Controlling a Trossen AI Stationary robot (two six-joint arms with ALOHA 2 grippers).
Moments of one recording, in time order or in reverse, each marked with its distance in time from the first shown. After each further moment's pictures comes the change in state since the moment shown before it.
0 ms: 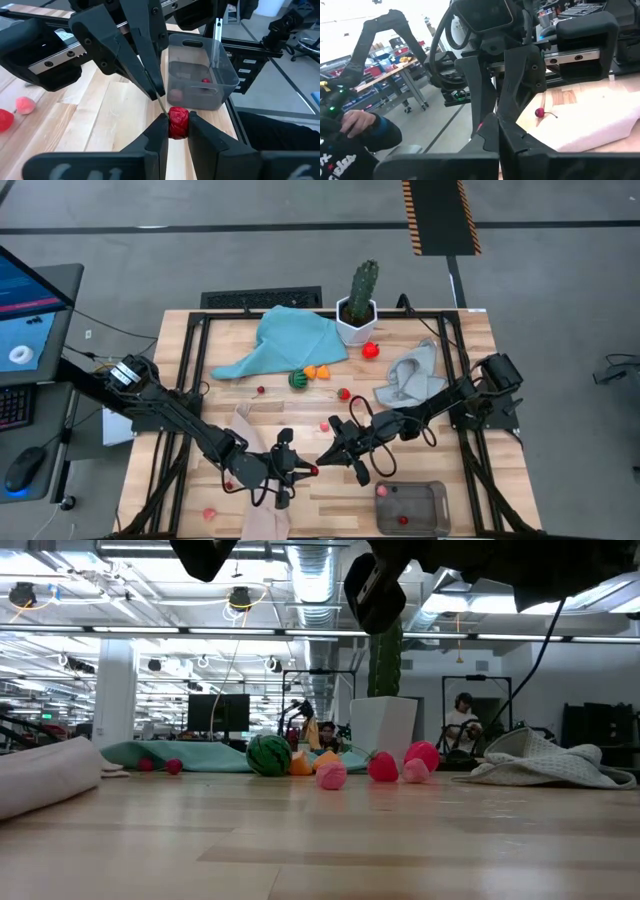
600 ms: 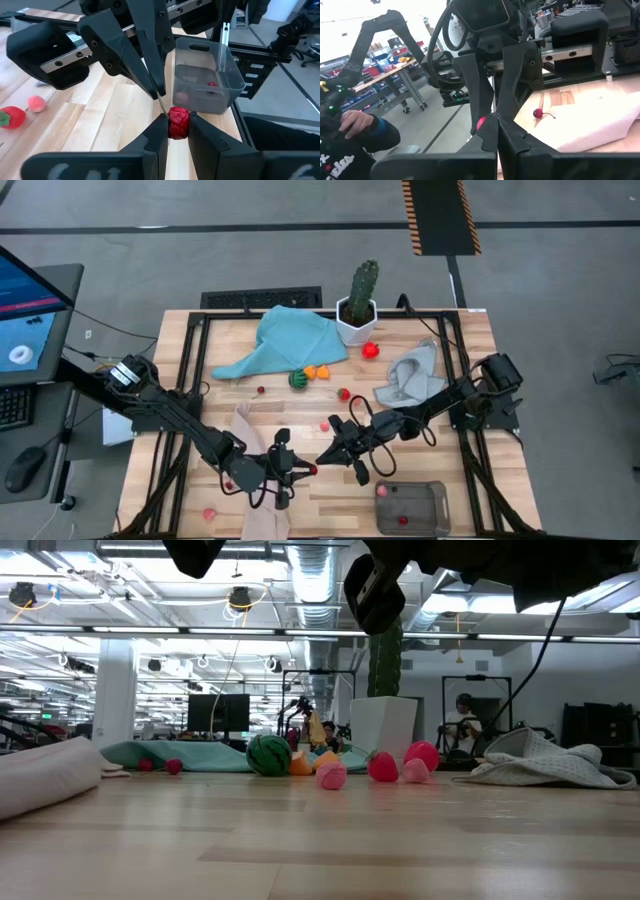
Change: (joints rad) left arm -0.021 0.000 0.000 0.000 -0.076 -0.016; right arm -0.002 -0.001 0.000 -0.001 0.004 -0.003
